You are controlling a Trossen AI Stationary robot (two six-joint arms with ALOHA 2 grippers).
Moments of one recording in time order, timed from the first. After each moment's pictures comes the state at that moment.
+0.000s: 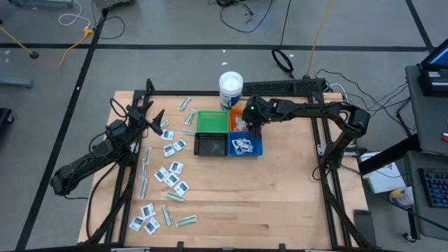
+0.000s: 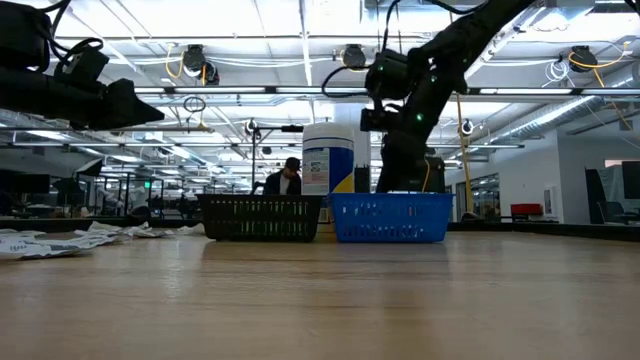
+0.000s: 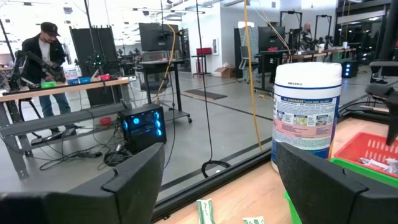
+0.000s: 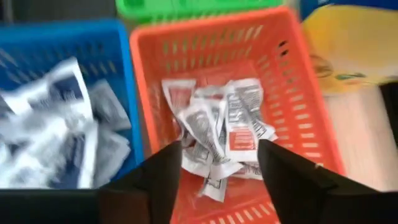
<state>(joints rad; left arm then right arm) 0.60 0.01 0.02 0.07 -0.32 0.10 -0.43 1.68 1.07 -0.39 -0.03 -0.27</state>
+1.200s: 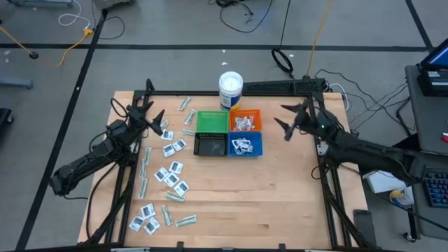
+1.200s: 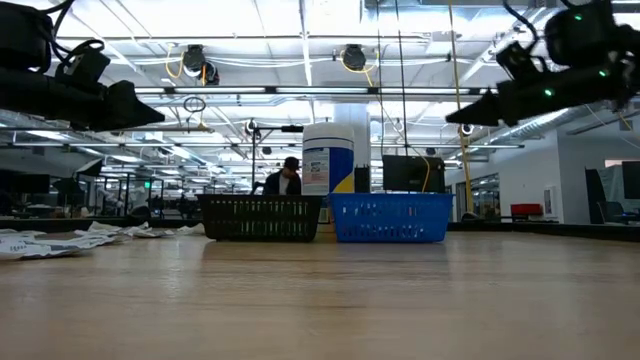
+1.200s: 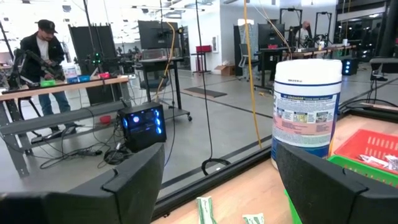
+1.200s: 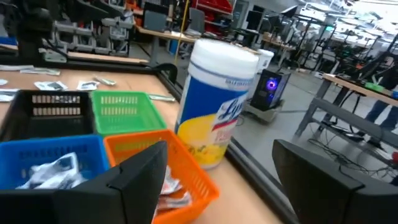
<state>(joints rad) 0.60 0.02 0.02 0.07 -0.32 0.10 -0.58 0.60 0.17 0.37 -0.05 -0.24</state>
